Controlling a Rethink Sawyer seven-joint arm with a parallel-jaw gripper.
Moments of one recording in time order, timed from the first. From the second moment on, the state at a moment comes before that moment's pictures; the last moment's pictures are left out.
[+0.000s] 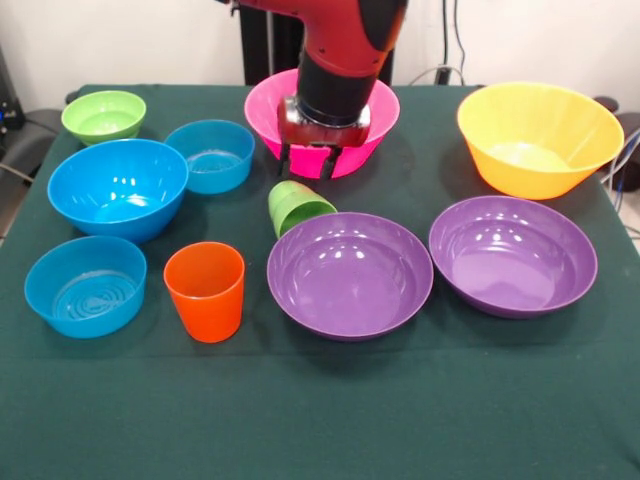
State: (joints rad) arm -0.15 -0.43 -0.13 1.61 -0.22 0.51 1.58
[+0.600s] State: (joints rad) arm -0.17 -0.51 -0.13 1.61 -0.20 0.65 1.58
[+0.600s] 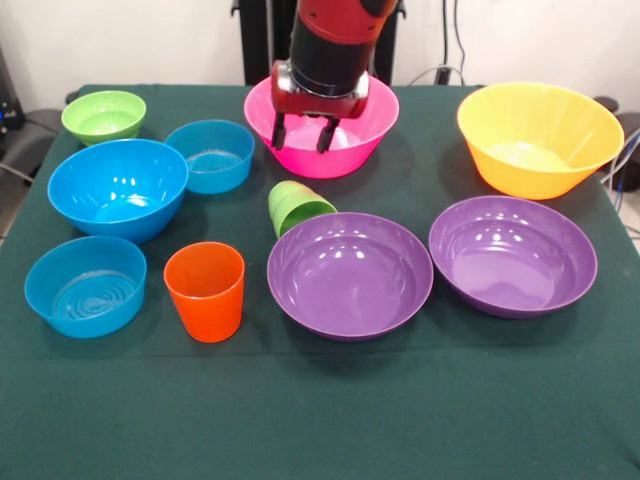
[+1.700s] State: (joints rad) arm -0.18 -0.44 -0.12 1.47 -0.18 0.65 1.58
